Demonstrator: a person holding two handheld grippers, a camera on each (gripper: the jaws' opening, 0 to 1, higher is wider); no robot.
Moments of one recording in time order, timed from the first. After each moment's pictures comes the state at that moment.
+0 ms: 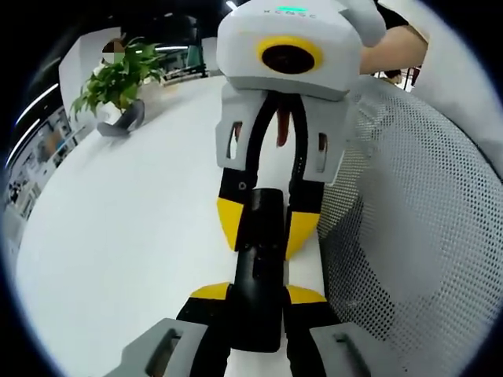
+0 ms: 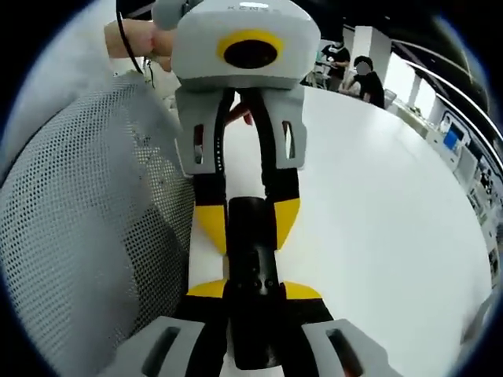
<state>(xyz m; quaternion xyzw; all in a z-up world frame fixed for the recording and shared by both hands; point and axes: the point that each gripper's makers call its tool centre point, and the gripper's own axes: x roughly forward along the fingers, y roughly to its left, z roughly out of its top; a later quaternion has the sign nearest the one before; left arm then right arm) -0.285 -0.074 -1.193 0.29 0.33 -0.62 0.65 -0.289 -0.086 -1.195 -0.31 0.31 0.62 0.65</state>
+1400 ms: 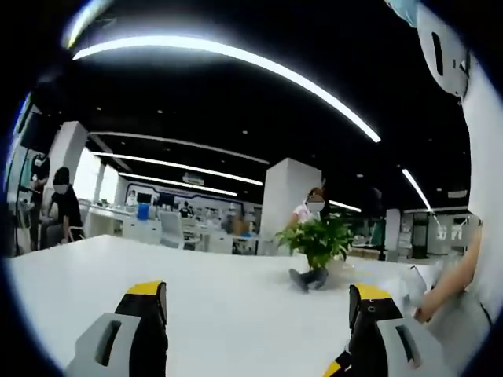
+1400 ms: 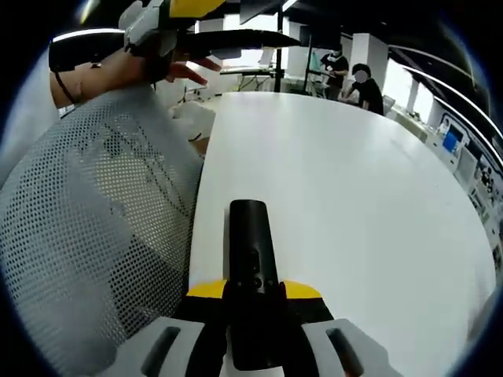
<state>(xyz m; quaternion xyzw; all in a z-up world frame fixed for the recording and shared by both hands) -0.243 0.023 -0.991 -0.08 -0.08 -0.20 0.97 -0.287 -0.087 -1.196 -0.29 0.30 0.63 0.66</state>
